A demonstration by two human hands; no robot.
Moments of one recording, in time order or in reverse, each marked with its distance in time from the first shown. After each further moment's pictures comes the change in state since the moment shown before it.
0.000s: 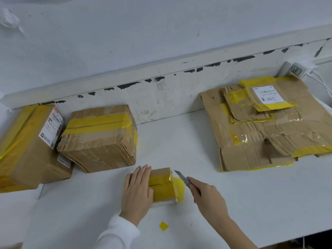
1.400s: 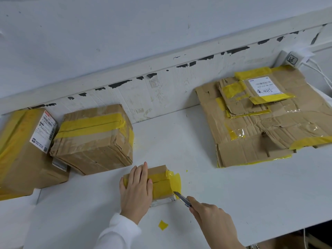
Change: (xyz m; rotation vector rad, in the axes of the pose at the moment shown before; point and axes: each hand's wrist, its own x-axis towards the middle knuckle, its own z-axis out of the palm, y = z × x) left_hand 0.007 0.000 0.017 0.007 -0.147 -0.172; right_hand -0.036 0.015 0.011 -0.468 -0.156 -0.025
